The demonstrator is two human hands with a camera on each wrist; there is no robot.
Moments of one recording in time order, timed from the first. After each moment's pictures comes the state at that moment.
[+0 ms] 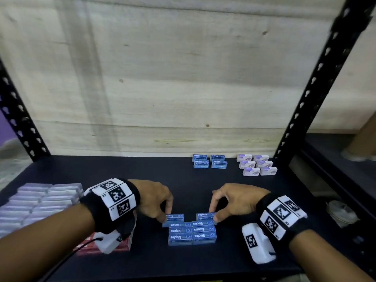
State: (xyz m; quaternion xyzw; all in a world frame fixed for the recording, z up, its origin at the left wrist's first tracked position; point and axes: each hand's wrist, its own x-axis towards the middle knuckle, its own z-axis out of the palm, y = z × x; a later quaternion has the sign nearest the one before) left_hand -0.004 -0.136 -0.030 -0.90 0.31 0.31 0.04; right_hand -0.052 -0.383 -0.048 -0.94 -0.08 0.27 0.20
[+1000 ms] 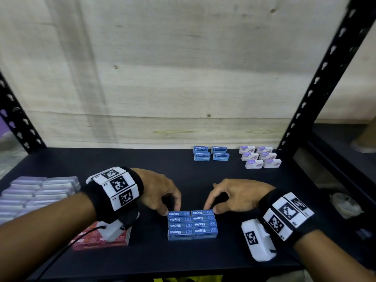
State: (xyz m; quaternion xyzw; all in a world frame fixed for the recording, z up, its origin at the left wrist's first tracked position) left_hand 0.007 -0.146 -0.029 -0.86 0.40 0.32 0.05; right_hand -0.049 -0.381 -0.053 -0.92 -0.12 0.29 0.21
